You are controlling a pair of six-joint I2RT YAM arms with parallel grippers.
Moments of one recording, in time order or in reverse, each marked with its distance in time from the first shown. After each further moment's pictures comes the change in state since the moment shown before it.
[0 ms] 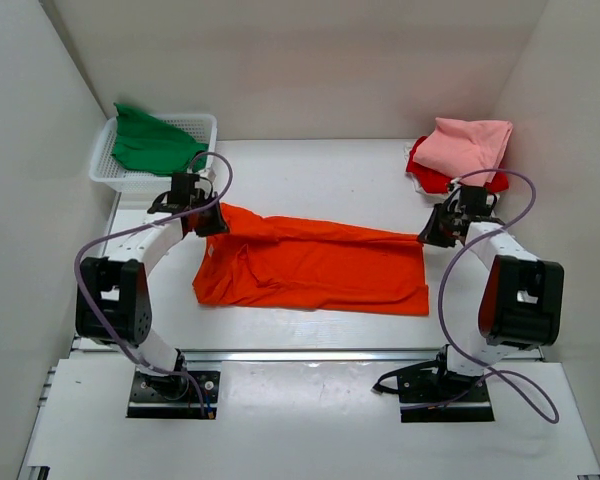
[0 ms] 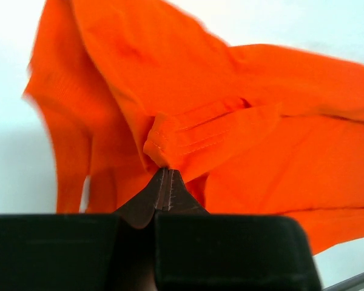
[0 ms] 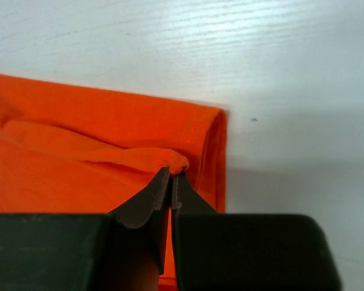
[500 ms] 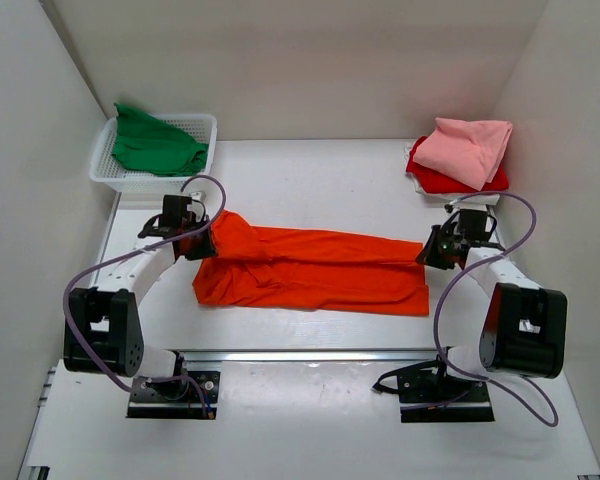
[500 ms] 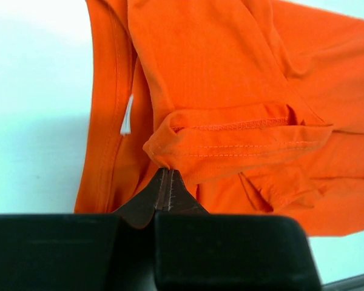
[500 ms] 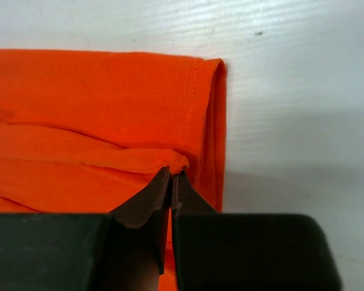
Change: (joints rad) left arm 0.029 -0.209 -0.236 -0.049 -0.075 0.060; right arm -0.023 -0.197 -0.239 0.030 -0.014 -0.017
